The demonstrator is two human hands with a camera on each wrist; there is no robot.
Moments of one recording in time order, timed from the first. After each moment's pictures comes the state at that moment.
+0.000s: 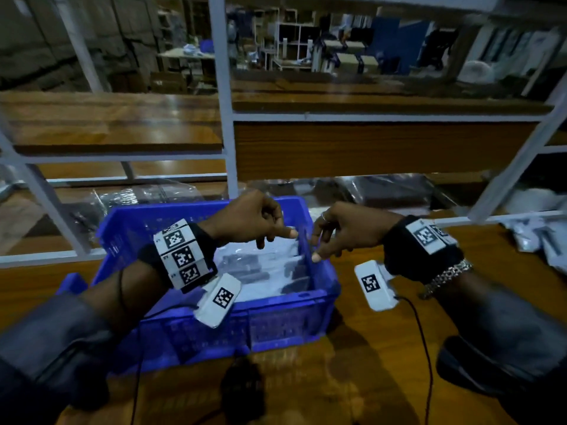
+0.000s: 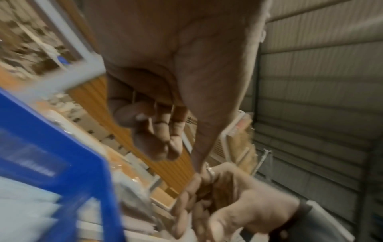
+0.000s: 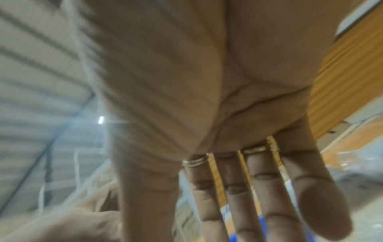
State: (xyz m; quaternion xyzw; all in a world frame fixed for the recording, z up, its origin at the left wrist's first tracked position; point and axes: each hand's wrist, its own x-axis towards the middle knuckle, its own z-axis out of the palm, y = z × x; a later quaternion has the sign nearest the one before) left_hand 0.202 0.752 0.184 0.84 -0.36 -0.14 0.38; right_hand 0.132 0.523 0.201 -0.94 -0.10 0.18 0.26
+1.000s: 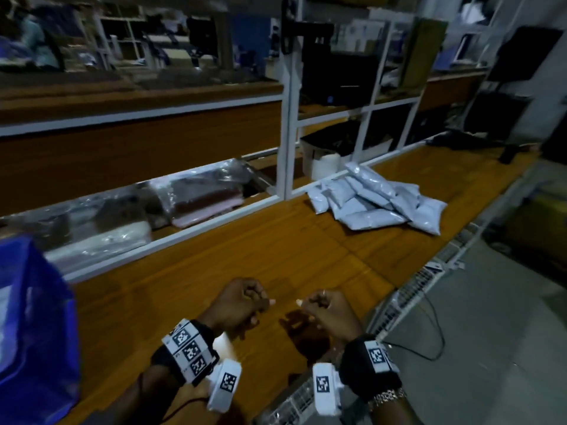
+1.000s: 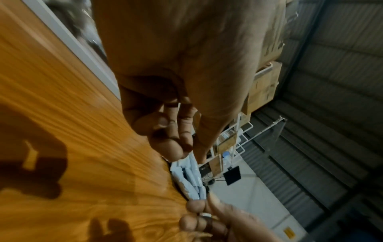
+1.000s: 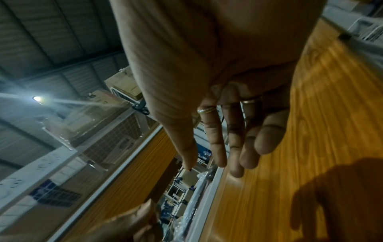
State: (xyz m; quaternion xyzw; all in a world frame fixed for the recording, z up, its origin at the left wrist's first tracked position) left_hand 0.005 0.328 0.030 0.71 -0.32 -0.39 0.48; right_hand -0.163 0.156 -0.016 -0.70 0.34 -0.13 0.61
